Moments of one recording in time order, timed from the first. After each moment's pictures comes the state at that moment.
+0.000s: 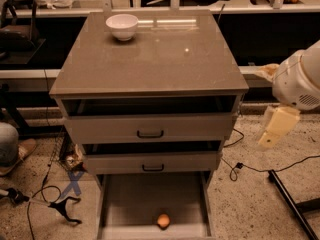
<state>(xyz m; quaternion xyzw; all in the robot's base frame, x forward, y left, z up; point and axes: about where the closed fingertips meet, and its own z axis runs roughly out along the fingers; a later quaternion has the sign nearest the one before) 0.471 -0.218 0.888 -0.62 0.75 0.00 0.23</state>
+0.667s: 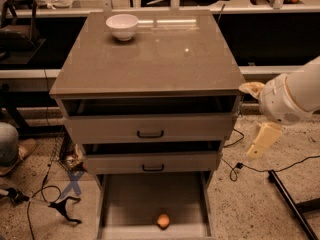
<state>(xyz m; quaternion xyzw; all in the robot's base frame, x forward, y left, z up) 0.483 -0.204 0.833 -0.64 0.72 0.06 0.26</state>
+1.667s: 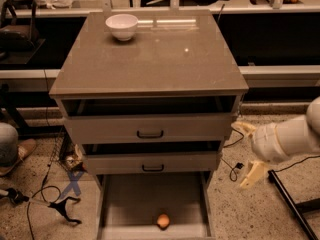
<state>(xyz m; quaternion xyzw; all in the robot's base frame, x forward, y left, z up) 0.477 -0.214 0.700 -0.64 0.69 0.13 0.30</state>
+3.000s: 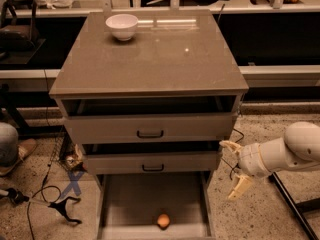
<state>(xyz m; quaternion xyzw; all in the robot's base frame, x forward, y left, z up) 0.483 -0.203 0.601 -0.63 0.68 0.20 0.31</state>
